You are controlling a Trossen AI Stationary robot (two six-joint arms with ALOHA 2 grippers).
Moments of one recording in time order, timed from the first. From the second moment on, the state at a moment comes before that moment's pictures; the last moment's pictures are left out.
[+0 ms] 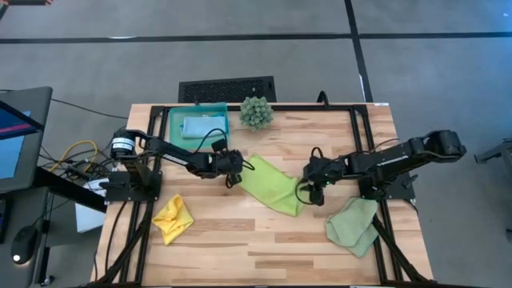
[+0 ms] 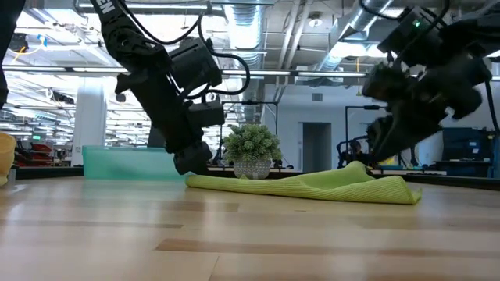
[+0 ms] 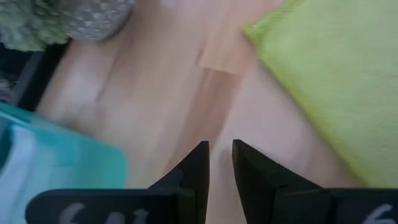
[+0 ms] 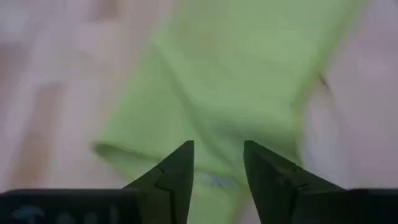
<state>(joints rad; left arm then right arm) 0.08 1.77 0.79 0.00 -0.58 -0.07 0.03 1.23 0.37 0.03 -0.11 0.15</state>
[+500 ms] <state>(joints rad) 0.08 1.77 0.79 0.02 -0.50 -0.10 -0.03 1.33 0.37 -0.01 -0.02 0.28</state>
